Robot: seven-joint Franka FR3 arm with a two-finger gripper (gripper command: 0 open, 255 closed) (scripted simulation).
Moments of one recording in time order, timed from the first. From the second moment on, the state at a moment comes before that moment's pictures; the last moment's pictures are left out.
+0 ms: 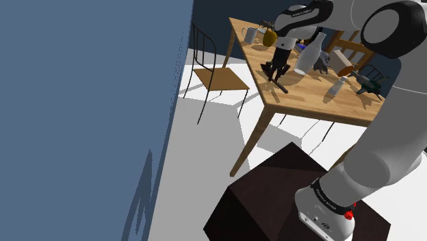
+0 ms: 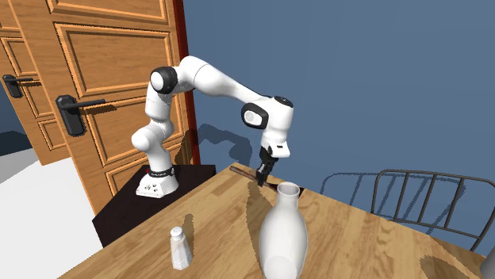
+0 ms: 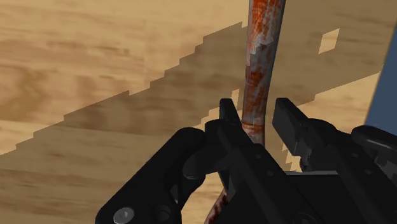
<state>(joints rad) -0.22 0.33 -0.26 -1.71 0.05 1.84 0.02</state>
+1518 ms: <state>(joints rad) -0.23 0.29 -0.26 -1.58 0.04 1.68 0.03</state>
